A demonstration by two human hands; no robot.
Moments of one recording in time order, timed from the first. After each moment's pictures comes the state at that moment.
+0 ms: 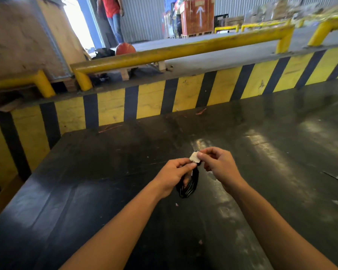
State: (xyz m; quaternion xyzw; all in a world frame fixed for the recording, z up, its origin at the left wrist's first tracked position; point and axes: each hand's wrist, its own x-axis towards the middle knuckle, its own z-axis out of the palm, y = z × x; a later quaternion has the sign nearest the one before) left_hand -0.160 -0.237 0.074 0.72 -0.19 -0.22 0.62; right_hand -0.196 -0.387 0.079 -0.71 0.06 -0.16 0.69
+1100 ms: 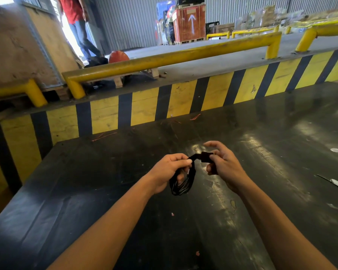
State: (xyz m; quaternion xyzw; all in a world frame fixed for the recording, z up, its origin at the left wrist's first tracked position) left_hand -0.147 -0.242 0.116 0.72 -0.23 -0.27 0.60; right_hand -0.197 -0.415 0.097 -0.71 0.06 -0.11 0.70
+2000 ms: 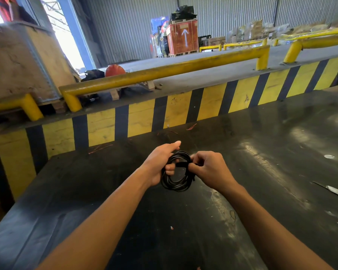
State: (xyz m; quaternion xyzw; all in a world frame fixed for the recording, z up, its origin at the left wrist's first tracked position) left_hand -0.128 -0.253 0.165 0.68 -0.11 -0.27 0.67; right_hand -0.184 -0.399 0.121 -0.86 0.01 -0.22 0.45
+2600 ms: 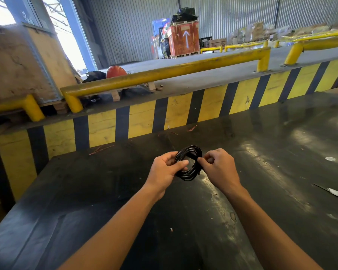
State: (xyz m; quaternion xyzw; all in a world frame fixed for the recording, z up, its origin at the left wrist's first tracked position) left_hand -0.144 -0.256 0.132 0.71 -0.18 -0.11 0.67; right_hand -0.180 -0.415 0.111 -0.86 0.13 -0.27 0.41
